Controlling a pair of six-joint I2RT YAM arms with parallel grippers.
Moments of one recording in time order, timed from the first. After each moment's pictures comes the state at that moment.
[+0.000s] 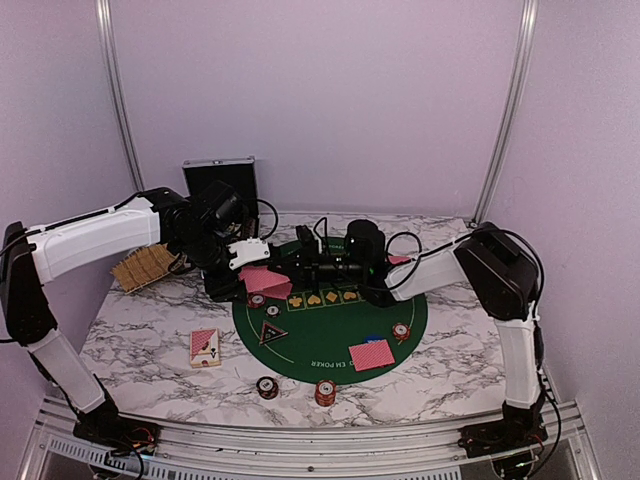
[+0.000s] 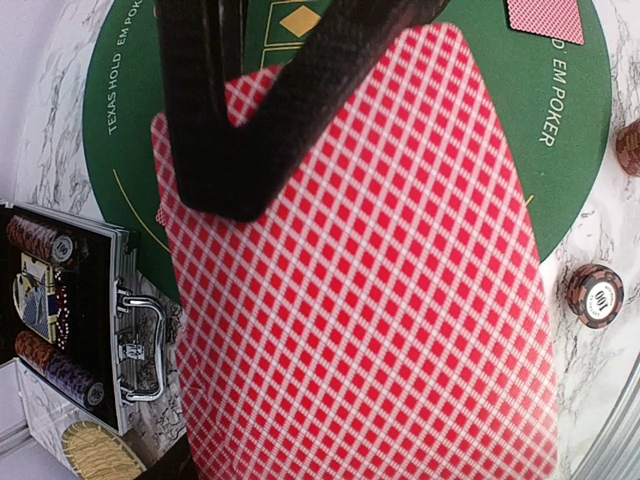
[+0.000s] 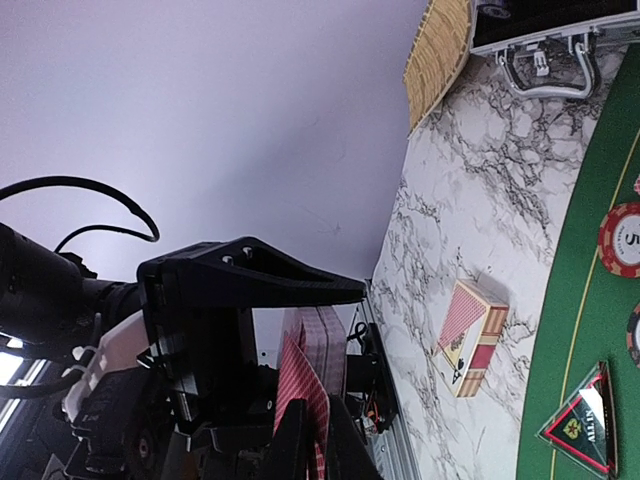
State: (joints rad) left arm -0.71 1.63 1.41 -0.94 0.03 0.61; right arm 0.76 2.16 1.29 0.87 -0.82 1.39
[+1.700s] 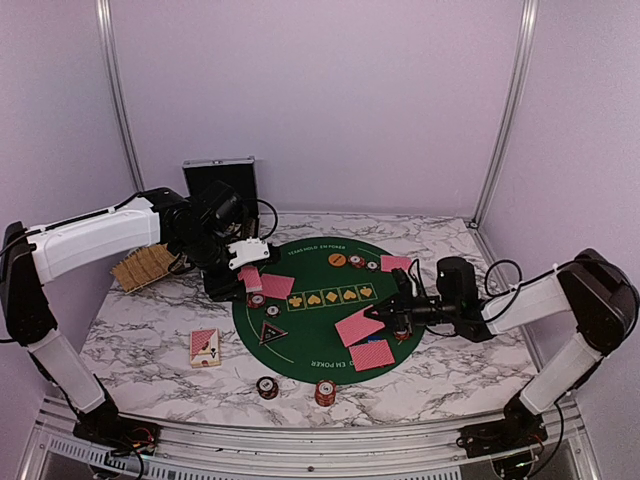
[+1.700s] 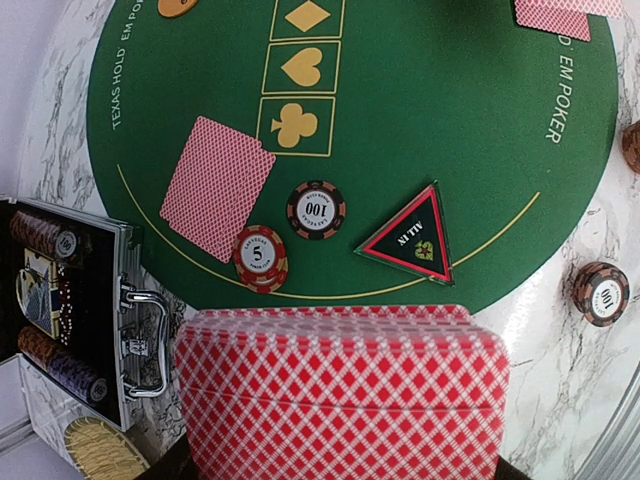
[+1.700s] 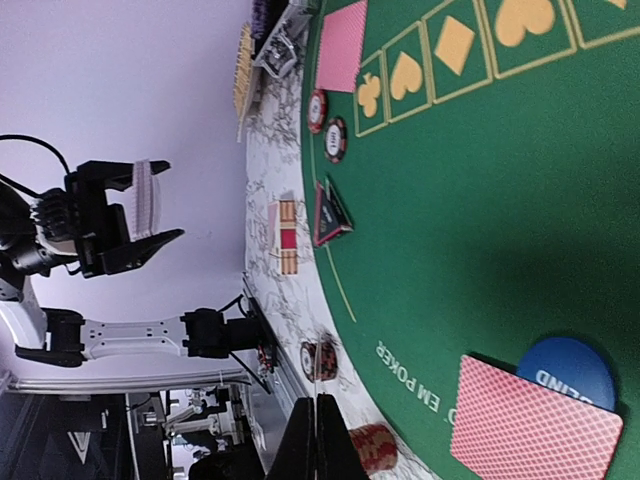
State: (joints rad) left arm -0.71 1.63 1.41 -0.94 0.02 0.61; right arm 0.51 1.56 0.51 0.61 -0.79 1.12
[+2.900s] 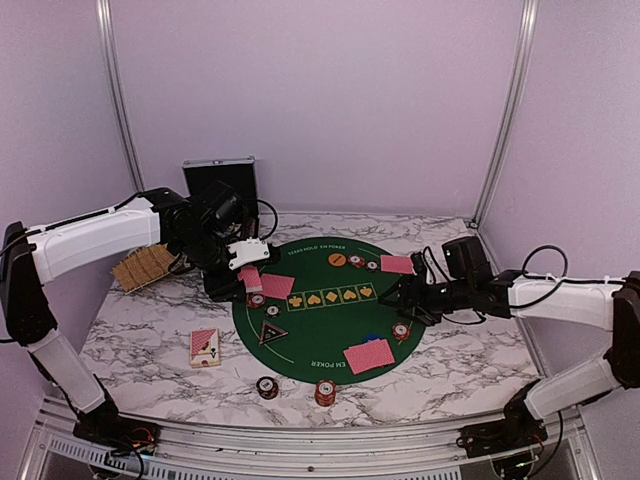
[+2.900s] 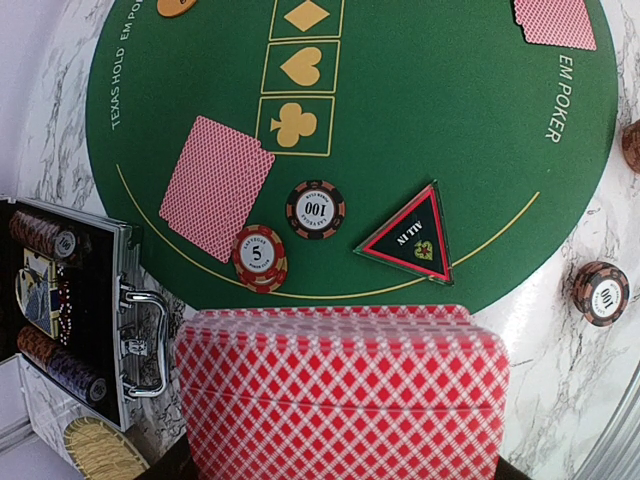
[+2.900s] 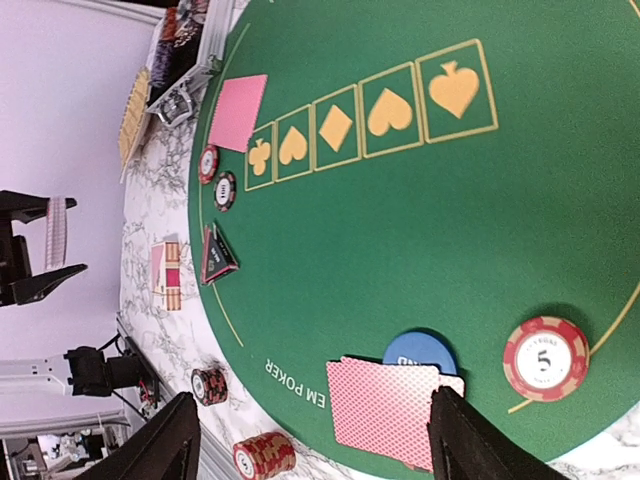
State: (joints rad) left arm -0.71 1.63 1.41 -0.94 0.02 0.61; right arm 0.50 1.30 0.67 -0.11 -0.47 0.75
